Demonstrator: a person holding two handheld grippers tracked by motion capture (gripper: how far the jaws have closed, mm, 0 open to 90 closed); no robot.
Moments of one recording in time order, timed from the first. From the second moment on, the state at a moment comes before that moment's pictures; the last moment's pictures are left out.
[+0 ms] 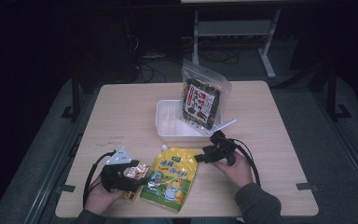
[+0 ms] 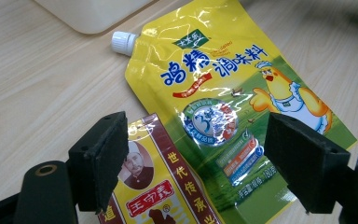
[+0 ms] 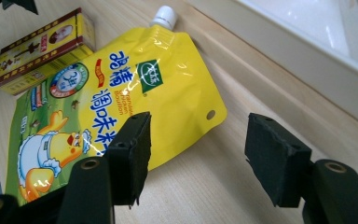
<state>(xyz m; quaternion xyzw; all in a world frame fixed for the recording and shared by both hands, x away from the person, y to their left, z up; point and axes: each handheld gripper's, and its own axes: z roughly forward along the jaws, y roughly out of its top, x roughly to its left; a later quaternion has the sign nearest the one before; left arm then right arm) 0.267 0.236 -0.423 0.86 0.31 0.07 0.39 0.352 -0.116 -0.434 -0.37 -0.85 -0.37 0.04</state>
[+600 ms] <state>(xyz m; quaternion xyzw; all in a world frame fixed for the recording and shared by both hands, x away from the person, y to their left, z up) 0.268 0.234 -0.423 0.87 0.30 0.07 0.39 0.365 -0.106 -0.456 -0.39 -0.84 -0.35 0.11</state>
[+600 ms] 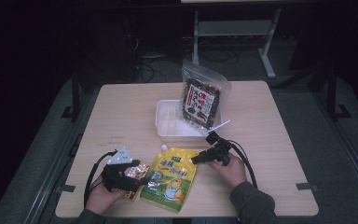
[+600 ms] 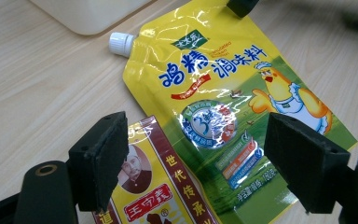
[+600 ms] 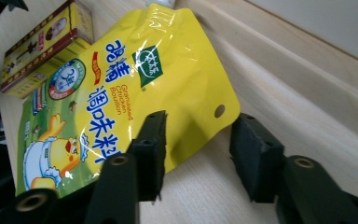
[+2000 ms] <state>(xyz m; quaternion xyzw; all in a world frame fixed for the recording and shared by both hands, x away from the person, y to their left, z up) 0.274 0.216 -0.427 0.87 0.29 0.04 0.40 0.337 -0.129 -0.401 -0.34 -0.84 -0.41 0.10</state>
